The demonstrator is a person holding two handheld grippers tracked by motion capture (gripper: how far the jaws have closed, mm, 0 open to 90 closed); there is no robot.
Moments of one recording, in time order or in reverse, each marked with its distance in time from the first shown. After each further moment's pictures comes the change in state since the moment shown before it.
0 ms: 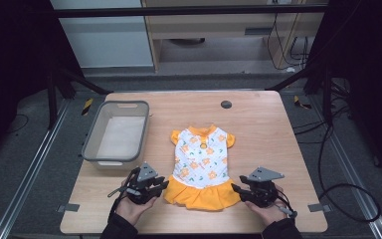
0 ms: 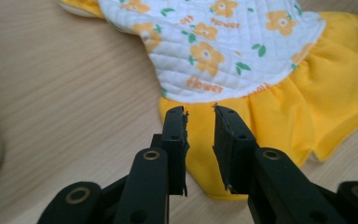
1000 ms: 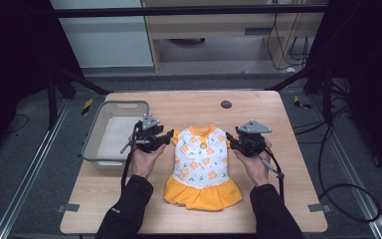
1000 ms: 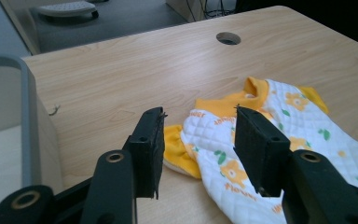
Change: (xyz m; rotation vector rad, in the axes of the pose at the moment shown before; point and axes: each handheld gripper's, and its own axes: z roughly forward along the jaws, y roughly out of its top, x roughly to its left) left arm 0.071 0.102 0.032 -0.240 0.178 -0.120; right arm -0.053 0.105 0.046 -0.194 -0.215 0.000
